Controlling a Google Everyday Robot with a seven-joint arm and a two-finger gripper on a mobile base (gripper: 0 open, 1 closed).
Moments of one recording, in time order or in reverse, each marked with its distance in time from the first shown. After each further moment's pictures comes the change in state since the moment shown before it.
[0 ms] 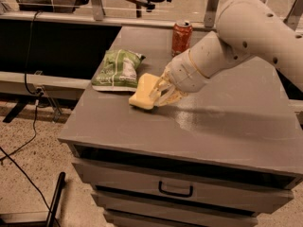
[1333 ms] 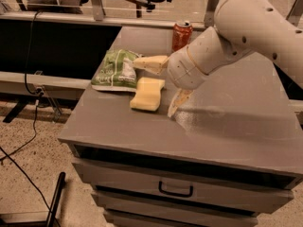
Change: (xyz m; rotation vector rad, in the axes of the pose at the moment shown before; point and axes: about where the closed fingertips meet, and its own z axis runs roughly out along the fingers) arm -0.004 -0.007 -0.004 -0.003 -0.007 -0.004
